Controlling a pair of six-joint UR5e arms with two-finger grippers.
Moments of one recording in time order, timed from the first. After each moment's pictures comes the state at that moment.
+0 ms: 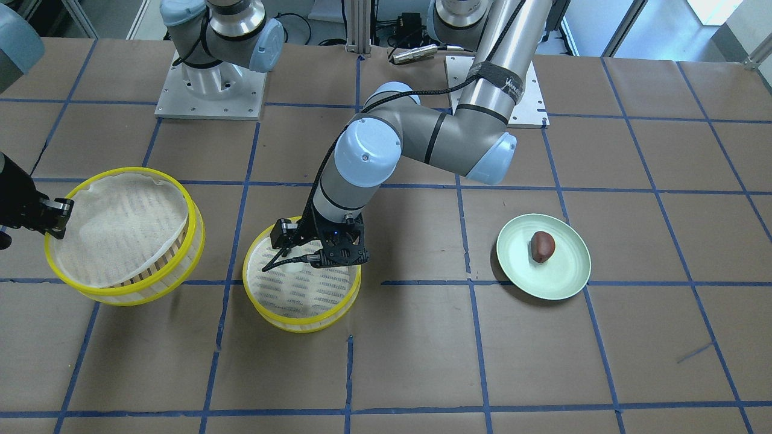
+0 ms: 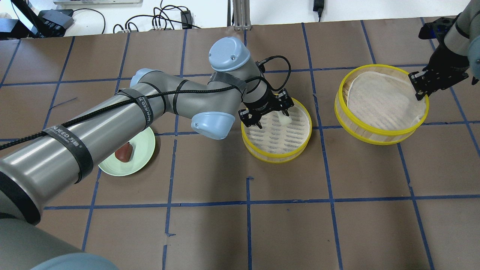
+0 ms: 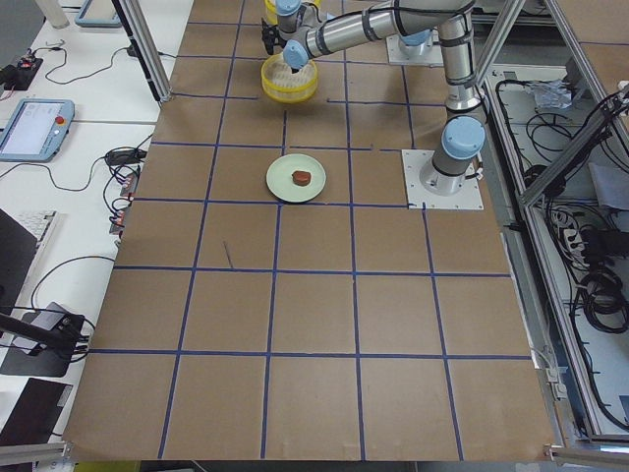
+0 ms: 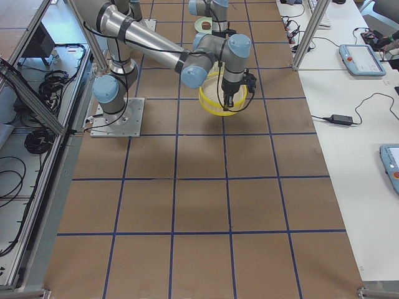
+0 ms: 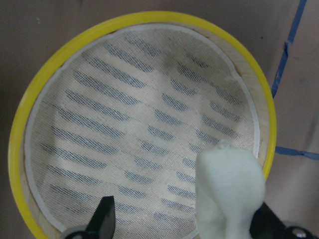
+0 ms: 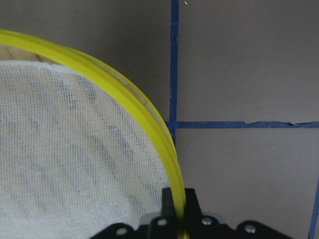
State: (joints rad) left arm -1.97 -2.05 -1.64 -0.86 1.26 -0.68; right arm 1.19 -1.39 1.71 -1.87 -1.65 -0.40
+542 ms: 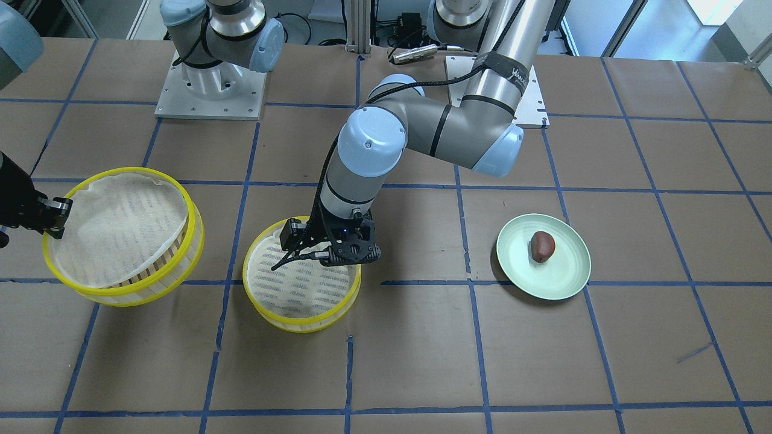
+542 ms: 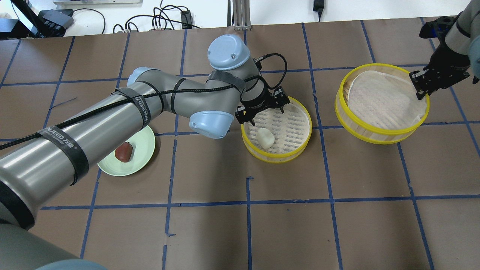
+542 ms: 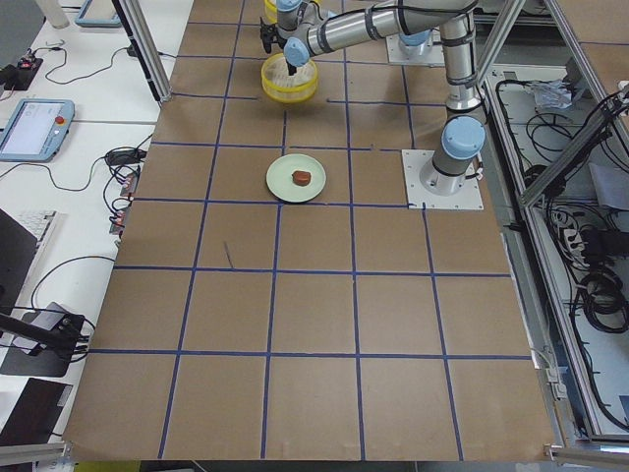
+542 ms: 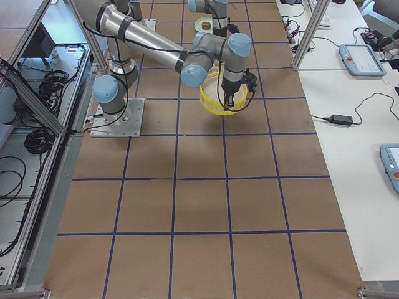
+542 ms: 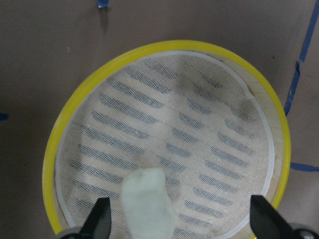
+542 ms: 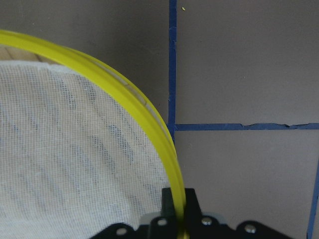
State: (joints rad) left arm -1.94 -2.01 -1.65 -0.88 1.36 -0.62; right arm 1.20 -1.40 1.71 -1.87 -1.64 -0.38
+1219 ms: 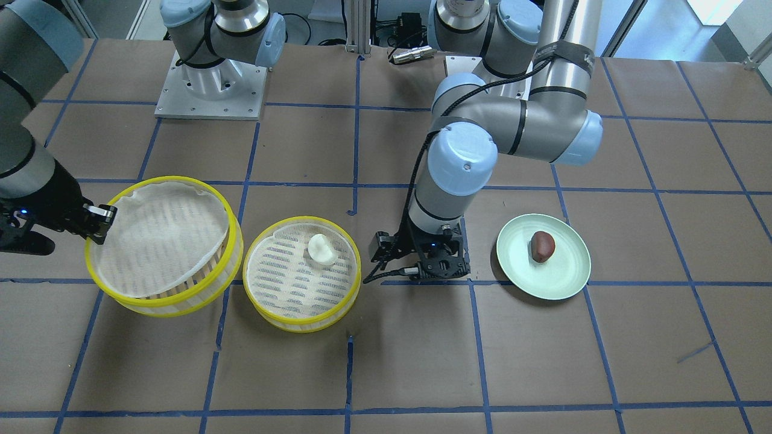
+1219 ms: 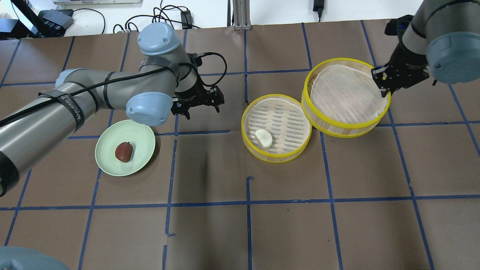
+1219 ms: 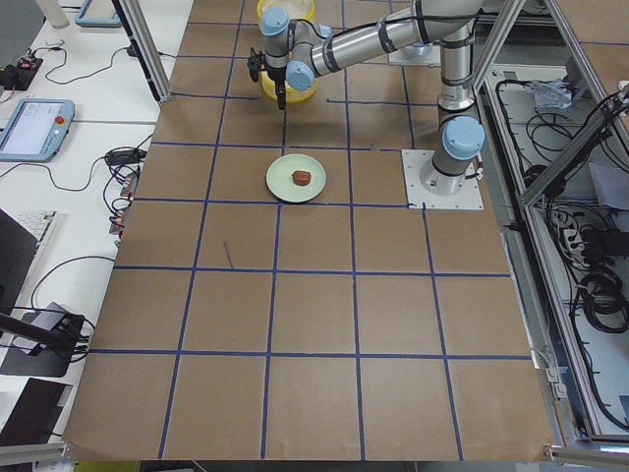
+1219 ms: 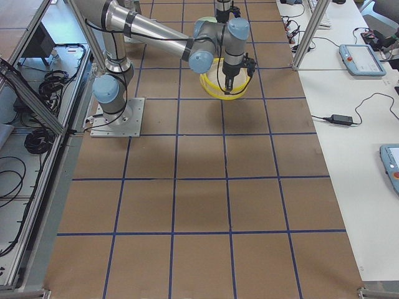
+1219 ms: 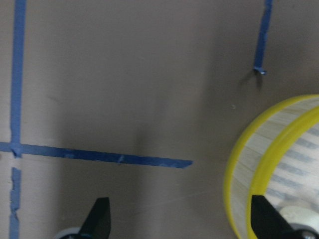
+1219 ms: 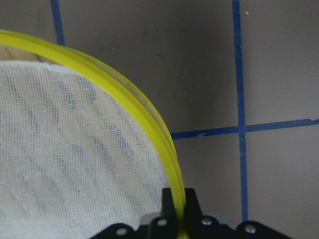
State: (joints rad) left arm -1.65 -1.91 -1.77 -1.02 1.48 -0.20; right arm 1.40 -1.40 1.71 -1.88 -1.62 -0.07
